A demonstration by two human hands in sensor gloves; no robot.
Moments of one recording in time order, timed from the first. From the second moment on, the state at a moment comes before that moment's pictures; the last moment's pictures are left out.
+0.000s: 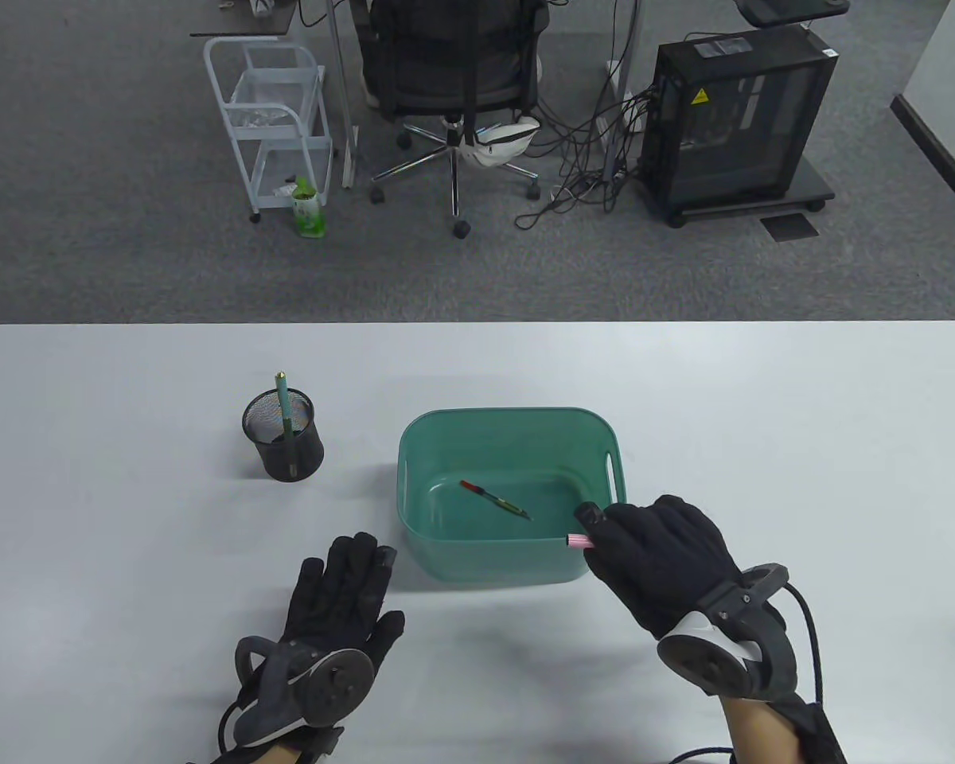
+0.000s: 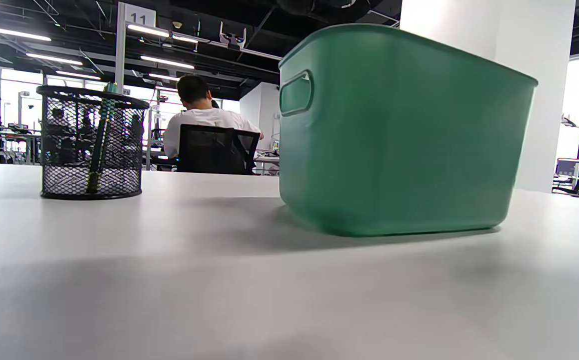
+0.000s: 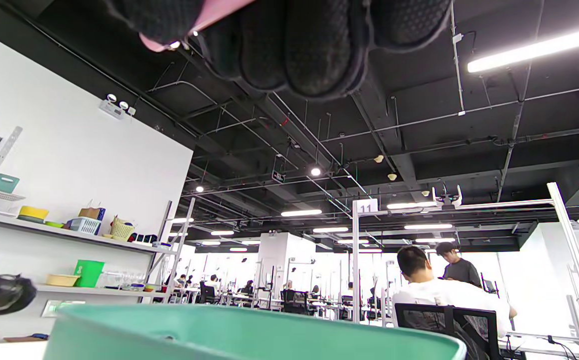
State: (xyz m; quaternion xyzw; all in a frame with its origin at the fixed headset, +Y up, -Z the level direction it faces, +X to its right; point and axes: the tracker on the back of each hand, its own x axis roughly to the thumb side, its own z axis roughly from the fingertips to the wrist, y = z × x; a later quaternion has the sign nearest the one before) left_hand -0.191 -0.713 -0.220 0.07 -0.21 0.06 0.97; right_hand 0.159 -0.606 -0.234 0.25 -0.36 0.89 0.11
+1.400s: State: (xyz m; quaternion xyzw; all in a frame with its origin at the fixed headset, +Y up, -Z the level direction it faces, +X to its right) left_hand -0.192 -0.709 -0.219 0.06 -0.22 0.06 0.97; right_hand 0.099 -0.629 -0.323 0.23 -0.16 0.96 0.08
